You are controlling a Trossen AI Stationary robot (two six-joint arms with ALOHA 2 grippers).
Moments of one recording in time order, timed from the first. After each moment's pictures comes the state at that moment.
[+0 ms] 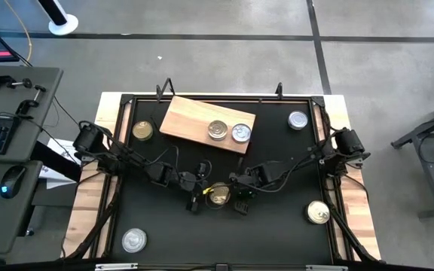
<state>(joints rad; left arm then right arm) -0.29 1.76 0.68 0.42 -0.17 0.03 0.28 1.84 1.18 -0.49 -0.04 0.64</state>
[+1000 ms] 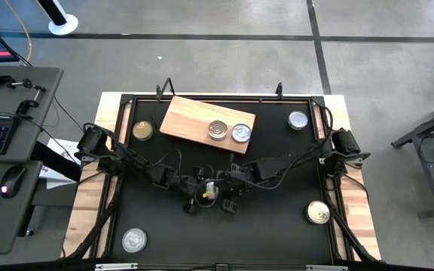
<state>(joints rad) -0.30 1.81 0.68 0.39 -0.16 0.03 0.26 1.87 1.37 -0.45 0.02 0.49</state>
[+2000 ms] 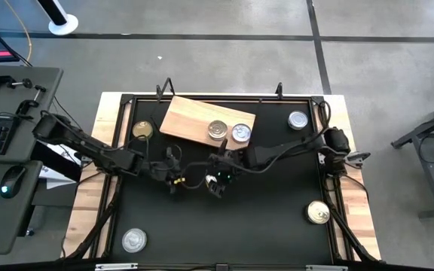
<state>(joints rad) -0.29 1.20 0.42 -0.02 -0.38 -0.30 0.16 1.96 1.62 -0.66 0.04 0.58</state>
